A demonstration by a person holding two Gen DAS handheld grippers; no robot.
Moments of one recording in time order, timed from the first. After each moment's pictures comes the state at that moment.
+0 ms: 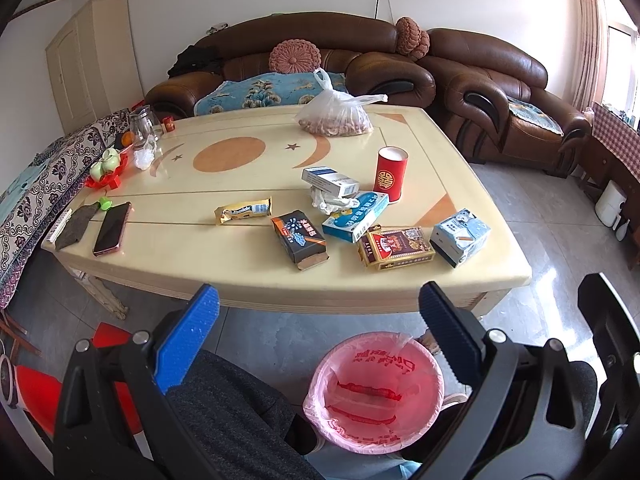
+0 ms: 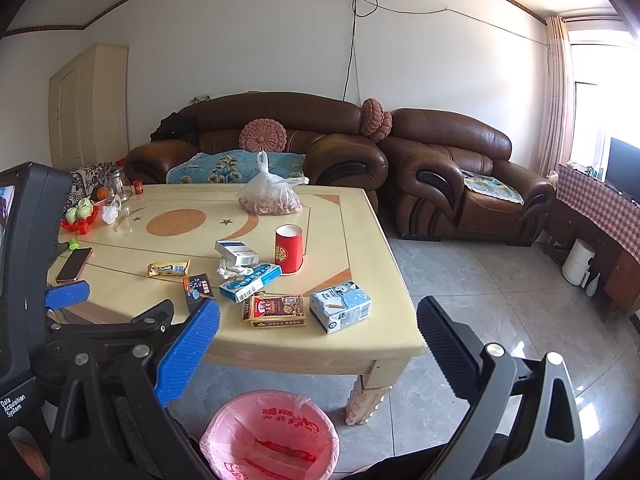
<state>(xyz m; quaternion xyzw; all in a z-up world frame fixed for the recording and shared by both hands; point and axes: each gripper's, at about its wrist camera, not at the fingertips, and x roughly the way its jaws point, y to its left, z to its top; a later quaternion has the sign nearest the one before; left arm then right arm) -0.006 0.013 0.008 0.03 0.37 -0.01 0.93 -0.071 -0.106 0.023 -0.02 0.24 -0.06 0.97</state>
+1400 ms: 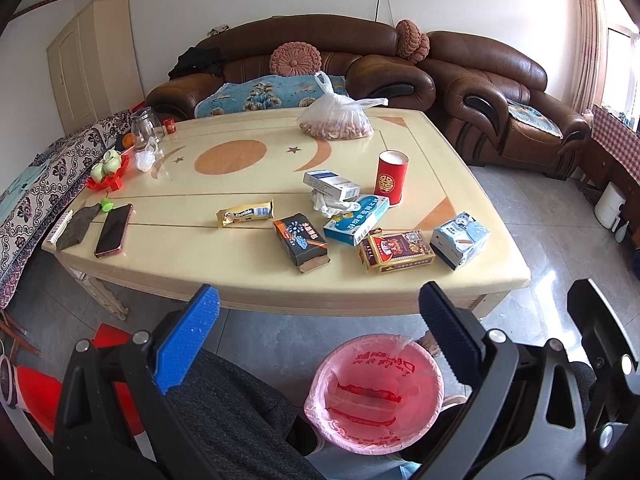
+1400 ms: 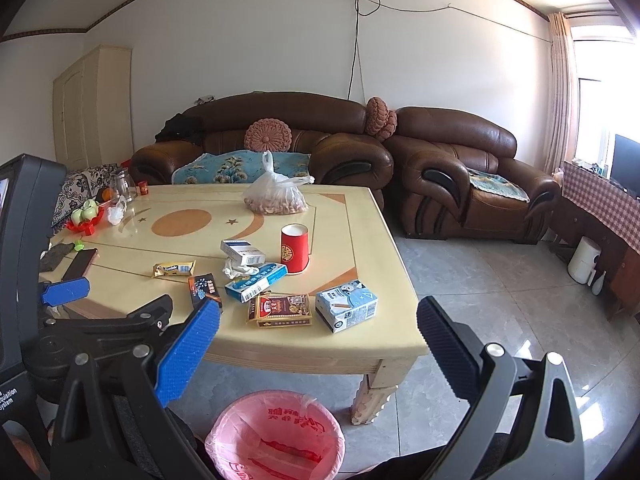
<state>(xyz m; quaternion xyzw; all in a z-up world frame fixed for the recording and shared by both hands) -0.006 0.014 0.012 0.03 0.37 -0.01 0.93 -0.067 -0.106 0.022 -0.01 0.24 -0.05 0.97</state>
